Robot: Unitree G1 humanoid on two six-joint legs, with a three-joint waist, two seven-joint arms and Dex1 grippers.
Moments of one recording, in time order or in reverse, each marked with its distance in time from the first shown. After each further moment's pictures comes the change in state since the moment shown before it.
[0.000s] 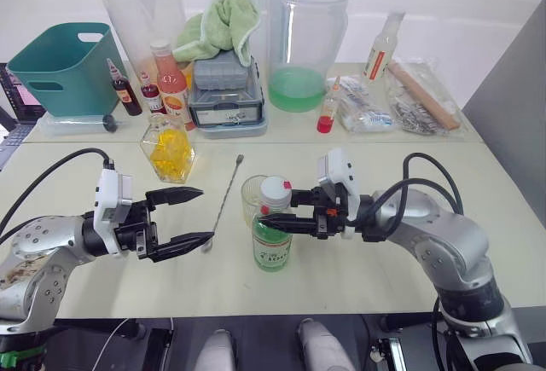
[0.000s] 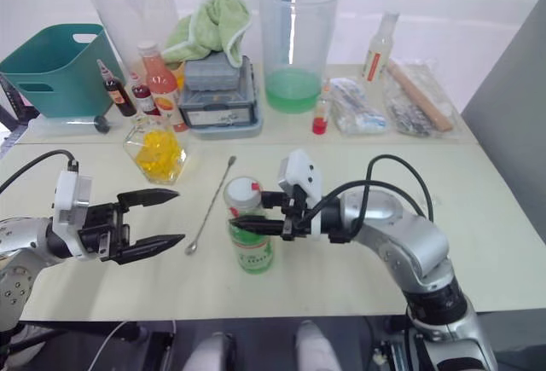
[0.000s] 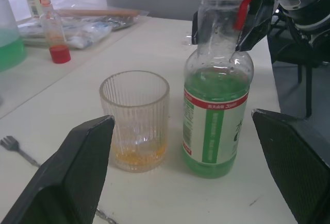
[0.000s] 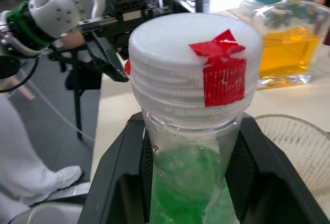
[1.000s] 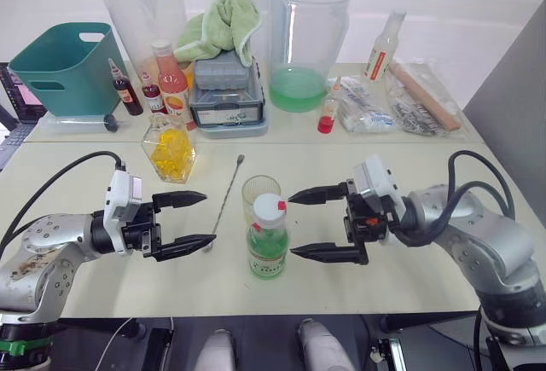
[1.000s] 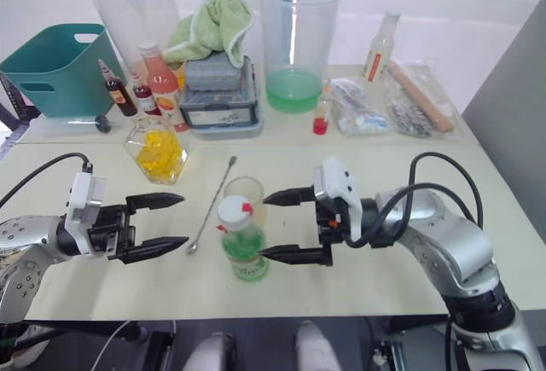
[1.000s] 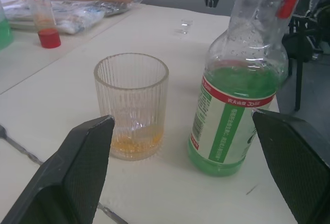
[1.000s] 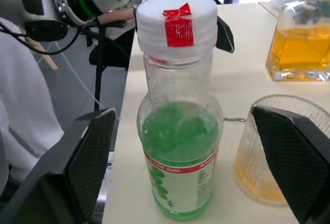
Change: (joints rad) left arm 0.011 -0.001 -0.022 0.024 0.035 0.001 -0.004; right arm -0.026 -0.234 -0.022 0.141 0.010 -0.221 0.402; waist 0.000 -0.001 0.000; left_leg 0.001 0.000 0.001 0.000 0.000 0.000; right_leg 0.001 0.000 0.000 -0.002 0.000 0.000
